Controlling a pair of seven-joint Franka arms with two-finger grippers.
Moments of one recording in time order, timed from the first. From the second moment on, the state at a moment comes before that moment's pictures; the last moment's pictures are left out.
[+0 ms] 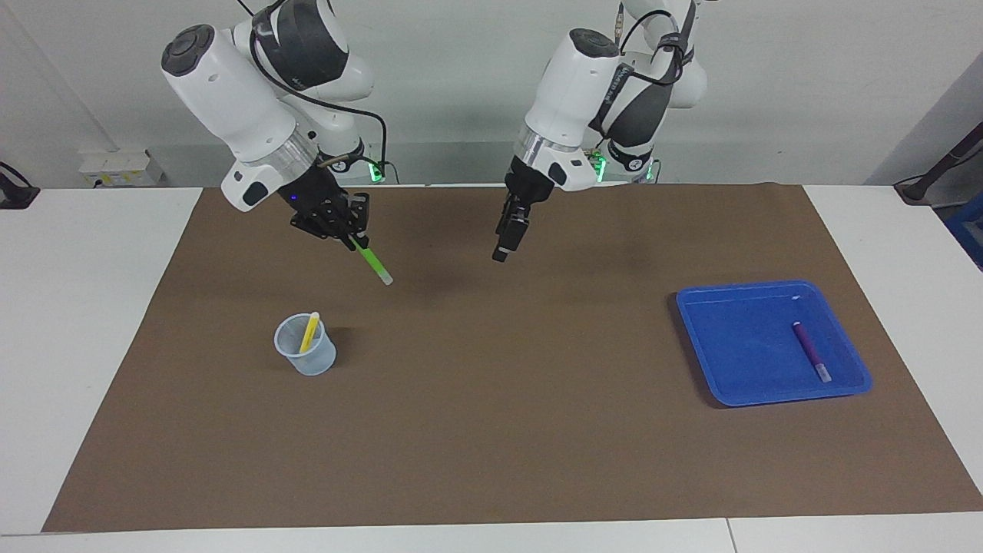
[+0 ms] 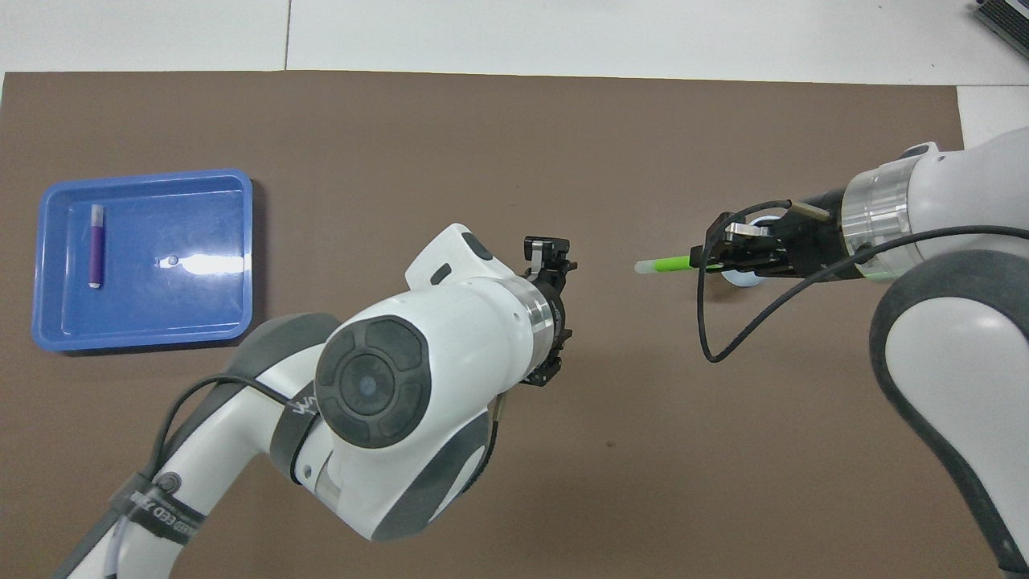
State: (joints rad) left arm -0.39 0.07 -0.24 -1.83 -0.18 2.26 -1.85; right arm 0.03 -0.01 0.11 -1.79 0.29 1.84 0.11
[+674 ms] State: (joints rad) left arm -0.11 0.04 -0.24 -1.83 -0.18 2.11 -1.48; right arm -0.16 0.04 0.11 -1.84 0.18 1.89 -0.23
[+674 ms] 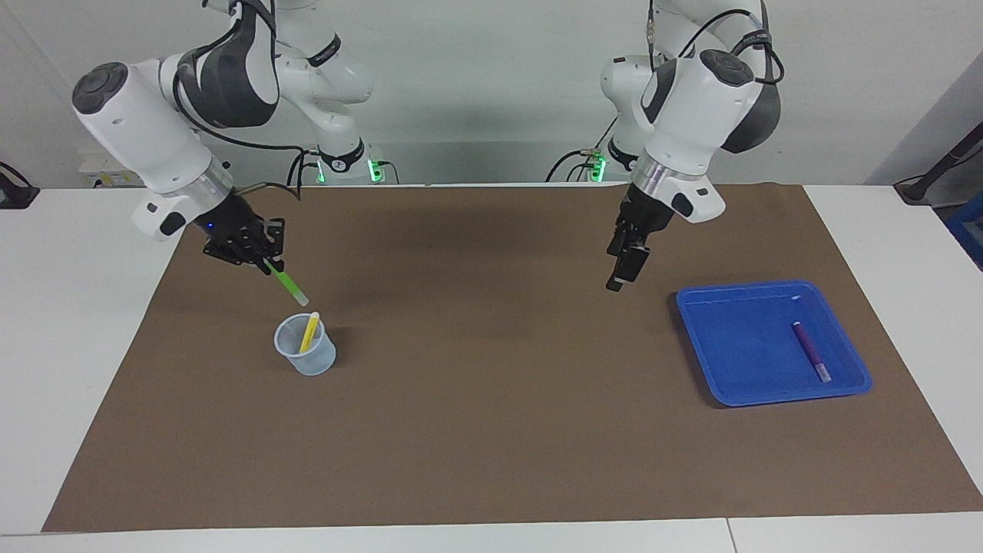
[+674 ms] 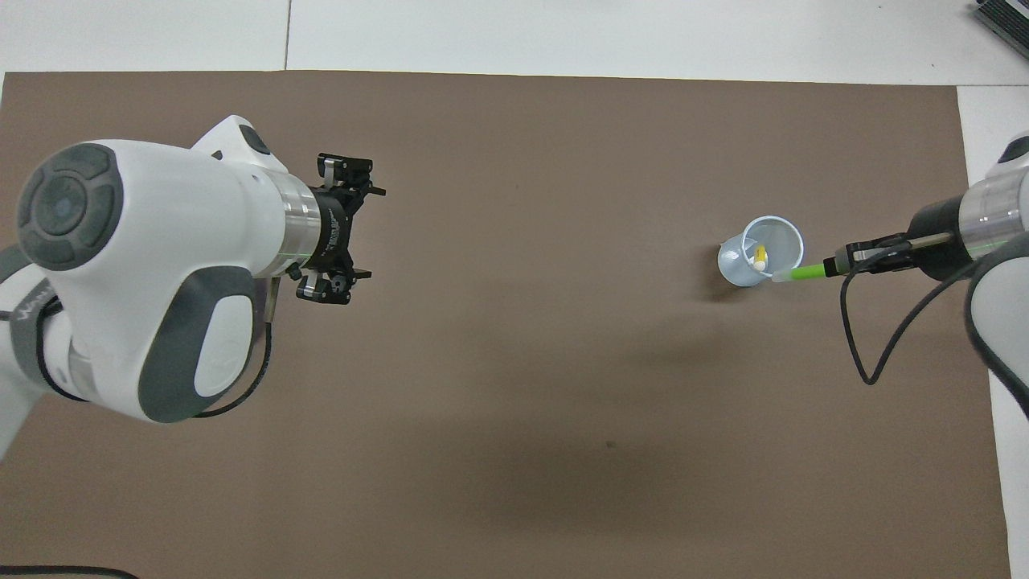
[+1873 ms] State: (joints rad) left arm 0.27 0.02 -0.24 -1.83 -0.10 2.02 -0.49; right arm -0.12 0.16 0.11 -1.87 0.08 2.09 -0.23
